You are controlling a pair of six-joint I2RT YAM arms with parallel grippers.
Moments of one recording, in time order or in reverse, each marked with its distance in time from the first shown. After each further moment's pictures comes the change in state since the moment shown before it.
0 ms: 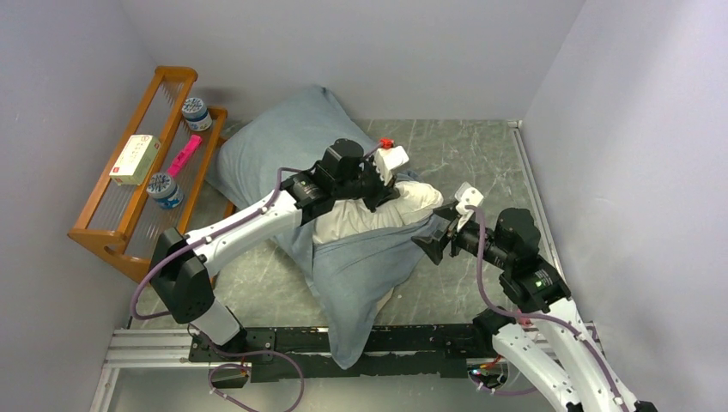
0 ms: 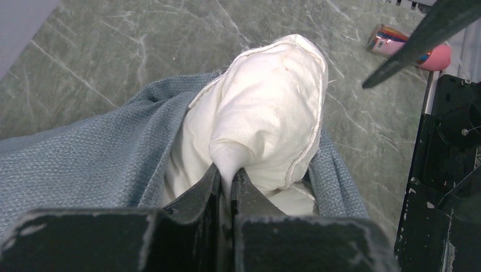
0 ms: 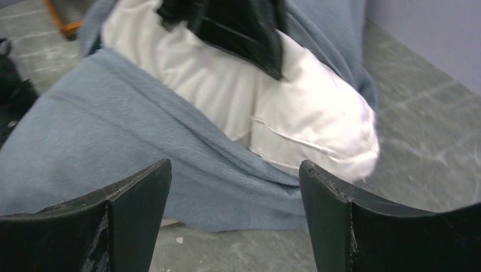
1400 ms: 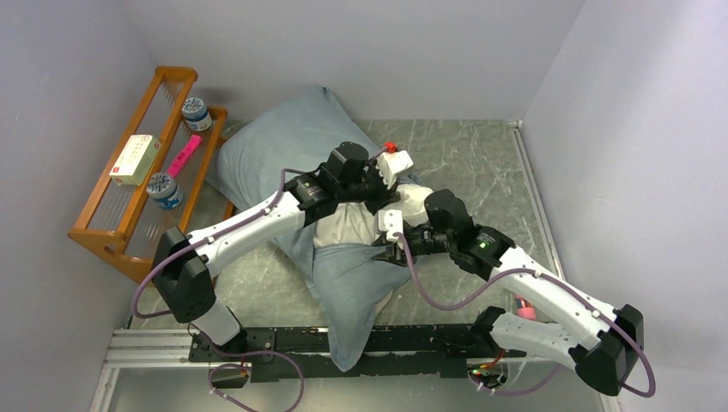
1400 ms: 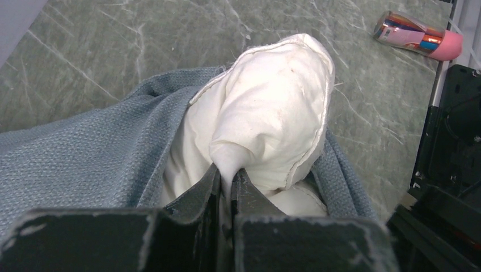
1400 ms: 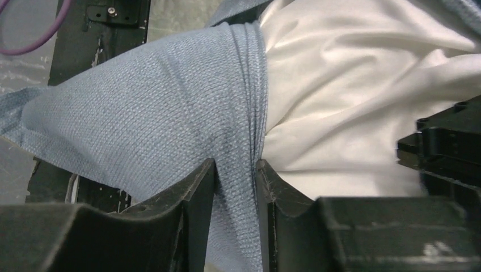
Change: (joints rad) left arm -0.024 -0.003 0.011 -0.056 -0.043 0.021; right arm 0.344 0.444 0.136 0.016 -0.245 -0.410
